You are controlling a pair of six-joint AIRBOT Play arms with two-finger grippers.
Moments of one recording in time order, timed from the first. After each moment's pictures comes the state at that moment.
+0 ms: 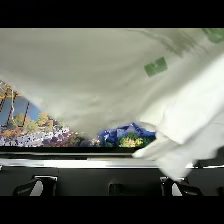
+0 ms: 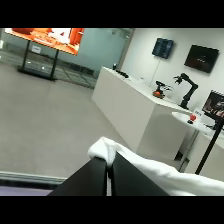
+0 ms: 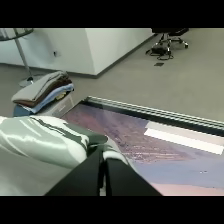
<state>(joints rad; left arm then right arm) 0.32 -0.66 1.73 0.81 -0.95 -1.58 -0.23 -0.79 1.86 -0.66 1.28 1.39</state>
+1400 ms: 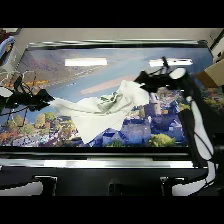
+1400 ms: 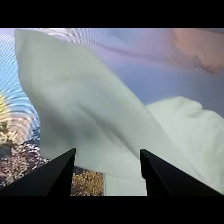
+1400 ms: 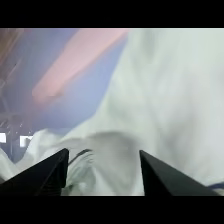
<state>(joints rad) 0.25 -1.45 1.20 1.01 -1.00 -1.62 -0.01 -1.70 1.56 -0.80 0.96 1.62</state>
